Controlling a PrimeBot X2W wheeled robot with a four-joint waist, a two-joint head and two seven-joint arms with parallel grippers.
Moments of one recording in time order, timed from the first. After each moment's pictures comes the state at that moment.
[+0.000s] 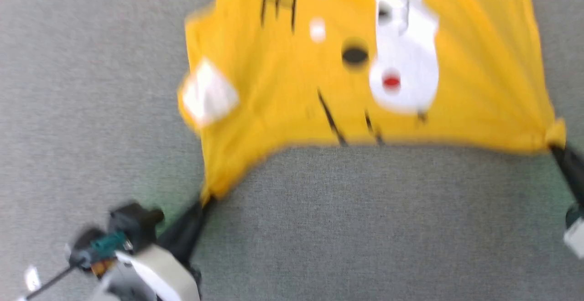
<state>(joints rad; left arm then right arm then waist) -0.28 0.90 -0.84 -0.39 -0.84 0.41 -0.05 -0.06 -0.58 -0.02 -0.12 0.70 0.13 0.21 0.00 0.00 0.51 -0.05</state>
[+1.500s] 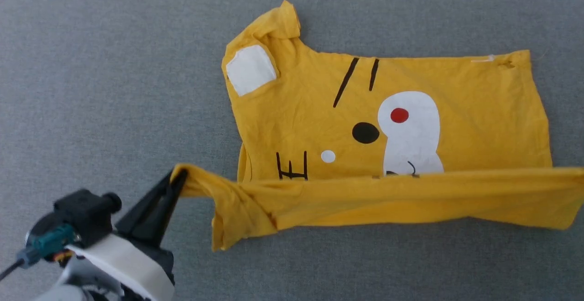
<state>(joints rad) -0.20 0.98 -0.73 -0.49 -0.93 0.42 -0.10 0.14 -0.52 -0.26 -0.23 0.73 0.13 0.44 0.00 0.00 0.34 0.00</state>
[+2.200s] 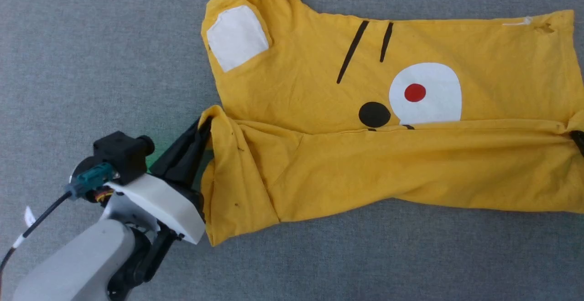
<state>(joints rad) -0.46 0.76 -0.77 -0.18 -0.89 0.27 -0.12 -0.12 -0.60 -0.08 -0.04 0.70 0.13 0.37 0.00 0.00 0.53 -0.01</state>
